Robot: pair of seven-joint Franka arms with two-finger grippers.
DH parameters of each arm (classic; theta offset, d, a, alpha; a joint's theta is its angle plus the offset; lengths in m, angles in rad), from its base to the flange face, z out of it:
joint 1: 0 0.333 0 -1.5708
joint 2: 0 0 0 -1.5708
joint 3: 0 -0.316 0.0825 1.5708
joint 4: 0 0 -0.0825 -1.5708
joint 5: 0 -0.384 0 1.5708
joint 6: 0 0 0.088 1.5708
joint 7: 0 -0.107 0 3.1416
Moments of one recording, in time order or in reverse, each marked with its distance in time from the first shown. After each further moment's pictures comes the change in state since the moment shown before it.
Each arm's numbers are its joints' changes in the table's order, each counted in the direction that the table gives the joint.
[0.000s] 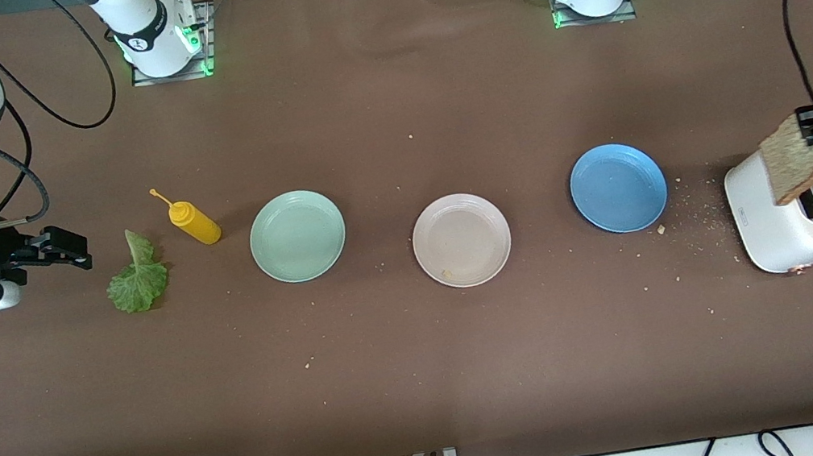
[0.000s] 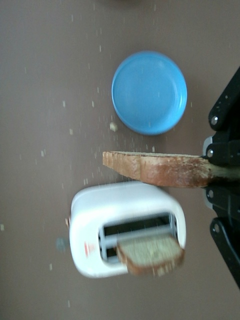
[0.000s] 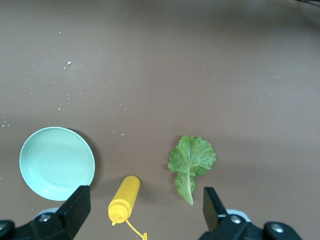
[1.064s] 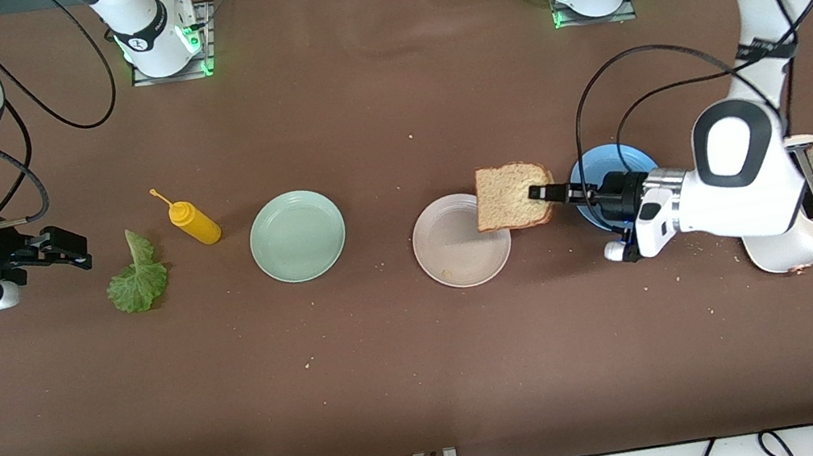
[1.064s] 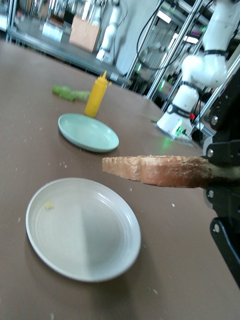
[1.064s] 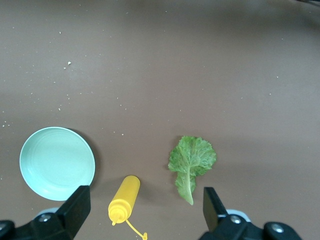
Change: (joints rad) left arm -0.192 0.449 0.016 0.008 0.944 -0.056 -0.126; right arm -0.001 0.000 0.000 0.000 -0.001 0.000 0.000
